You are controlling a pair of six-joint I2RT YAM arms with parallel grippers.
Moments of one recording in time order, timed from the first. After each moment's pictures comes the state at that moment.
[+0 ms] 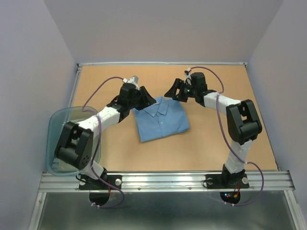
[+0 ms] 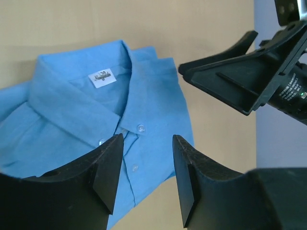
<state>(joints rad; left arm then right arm) -0.45 1.46 0.94 0.03 0.18 -0.79 0.32 1.86 1.24 0.05 -0.51 0.62</state>
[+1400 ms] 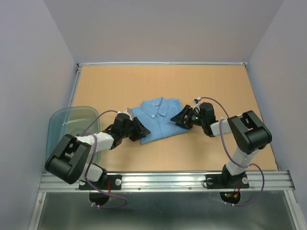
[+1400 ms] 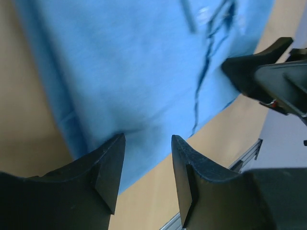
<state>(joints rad) -0.50 1.37 0.43 0.26 0.27 -0.99 0.34 1.73 0.57 0.64 -0.58 0.94</state>
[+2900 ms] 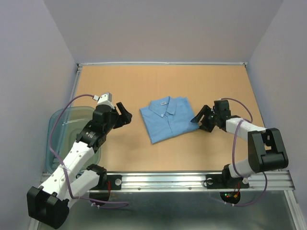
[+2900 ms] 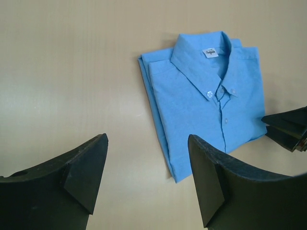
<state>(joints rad) -0.40 0.84 0.65 -0.34 -0.07 -0.62 0.13 1.44 0.64 -0.11 -0.31 0.77</state>
